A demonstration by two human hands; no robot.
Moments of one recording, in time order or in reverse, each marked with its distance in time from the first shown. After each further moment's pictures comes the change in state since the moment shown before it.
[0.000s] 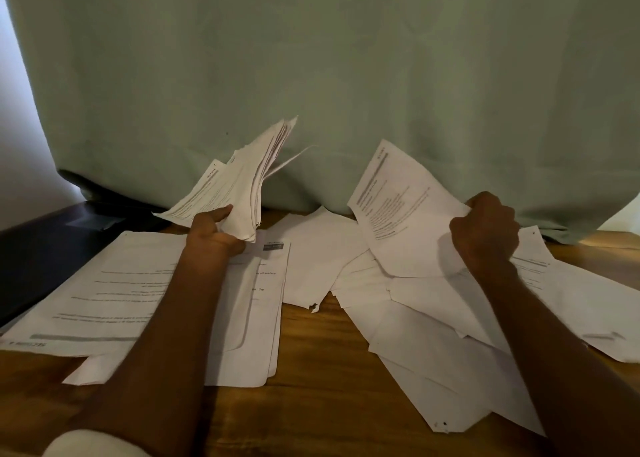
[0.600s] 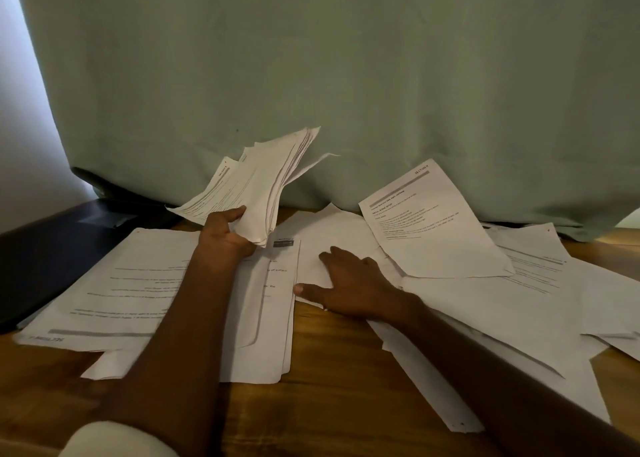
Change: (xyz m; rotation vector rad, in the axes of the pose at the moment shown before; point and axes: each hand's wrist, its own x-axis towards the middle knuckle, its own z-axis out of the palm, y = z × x) left_hand 0.004 -0.004 -0.004 0.054 -0.017 0.006; right_hand -0.138 -0.082 0.066 -0.256 -0.936 -0.659
